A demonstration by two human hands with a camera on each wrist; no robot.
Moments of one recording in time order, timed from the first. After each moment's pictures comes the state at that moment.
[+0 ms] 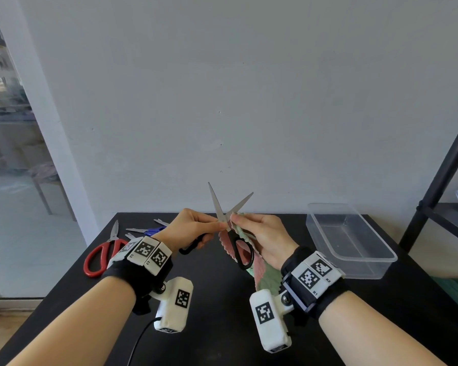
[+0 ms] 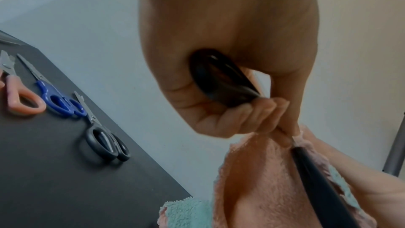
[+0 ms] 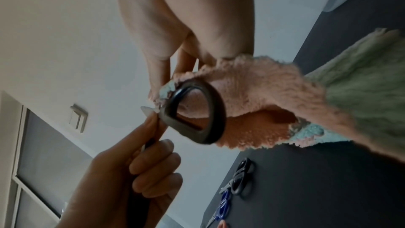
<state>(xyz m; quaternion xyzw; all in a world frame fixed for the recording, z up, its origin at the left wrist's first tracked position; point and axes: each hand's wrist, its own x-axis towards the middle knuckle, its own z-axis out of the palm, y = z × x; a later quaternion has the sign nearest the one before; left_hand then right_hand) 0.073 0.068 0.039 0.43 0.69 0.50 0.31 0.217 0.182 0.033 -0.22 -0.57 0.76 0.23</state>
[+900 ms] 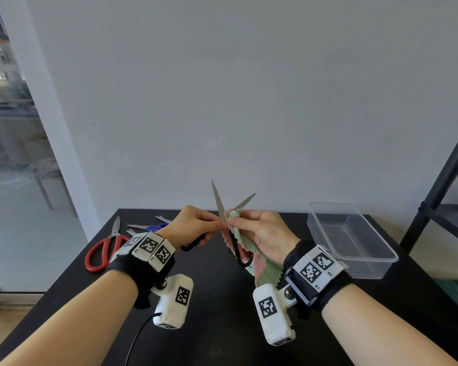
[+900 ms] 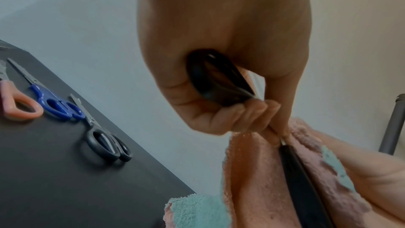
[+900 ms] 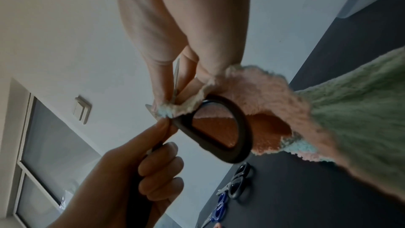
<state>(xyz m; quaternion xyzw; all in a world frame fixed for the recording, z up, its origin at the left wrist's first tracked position) 0.074 0.070 0.039 0.41 0.71 0.48 0.30 0.214 0.182 0.035 -0.19 -0.57 0.78 0.20</state>
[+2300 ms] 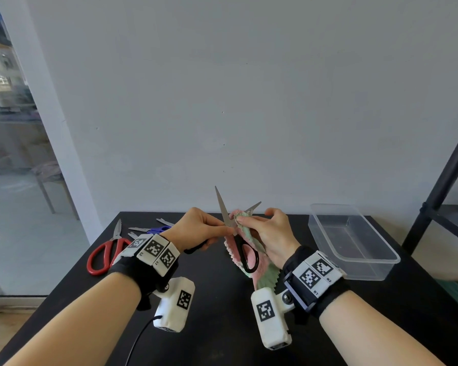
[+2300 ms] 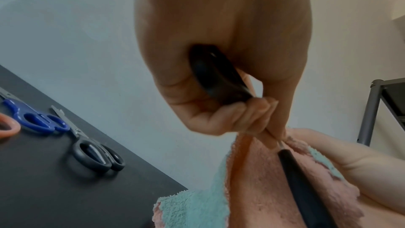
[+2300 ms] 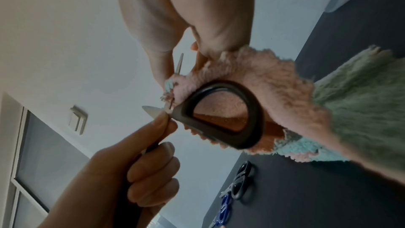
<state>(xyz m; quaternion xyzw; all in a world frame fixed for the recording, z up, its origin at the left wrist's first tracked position) 0.087 0.068 0.049 0.46 0.74 0.42 0.27 0.210 0.190 0.027 -0.31 -0.58 0.69 0.30</state>
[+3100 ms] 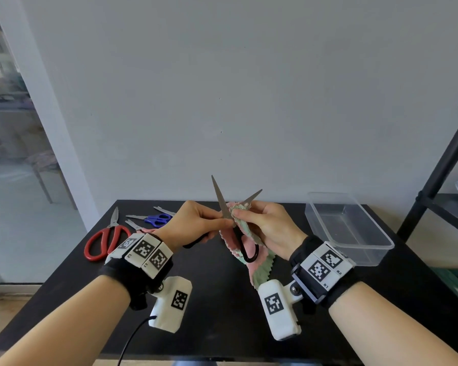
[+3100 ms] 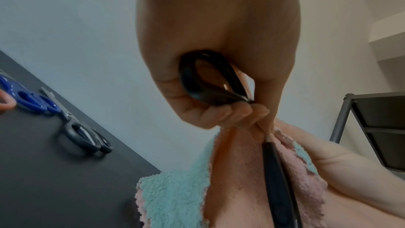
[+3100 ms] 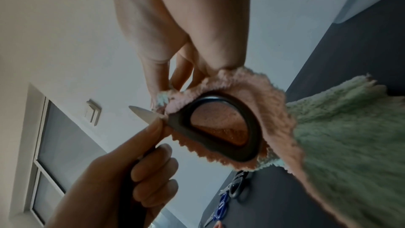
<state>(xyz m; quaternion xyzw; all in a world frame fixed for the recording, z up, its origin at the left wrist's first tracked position) 0.103 0.055 0.044 0.47 0.72 0.45 0.26 0.226 0.187 0.025 -0.17 -0.61 0.74 0.22</state>
